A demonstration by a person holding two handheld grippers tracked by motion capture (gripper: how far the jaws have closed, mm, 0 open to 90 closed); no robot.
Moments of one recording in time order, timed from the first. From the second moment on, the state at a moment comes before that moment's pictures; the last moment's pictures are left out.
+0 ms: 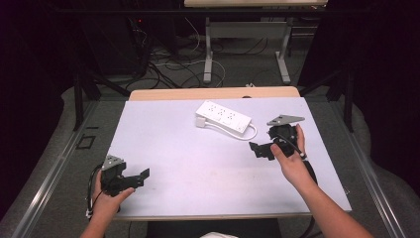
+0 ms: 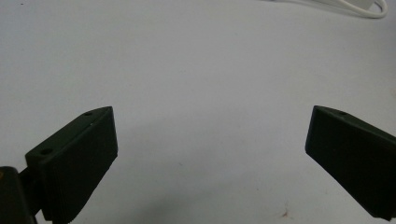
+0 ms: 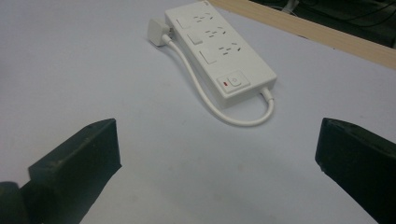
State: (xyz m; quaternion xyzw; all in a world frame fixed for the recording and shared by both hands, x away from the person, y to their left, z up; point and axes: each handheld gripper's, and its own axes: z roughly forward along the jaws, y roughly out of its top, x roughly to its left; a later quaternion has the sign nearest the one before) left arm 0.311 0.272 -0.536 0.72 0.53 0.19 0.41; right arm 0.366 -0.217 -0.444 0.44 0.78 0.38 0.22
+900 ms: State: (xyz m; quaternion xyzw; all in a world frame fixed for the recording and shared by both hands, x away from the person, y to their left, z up) left arm 0.310 0.273 -0.536 0.72 0.53 0.18 0.40; right arm 0.342 -0.308 -0.515 0.54 0.73 0.35 0.23
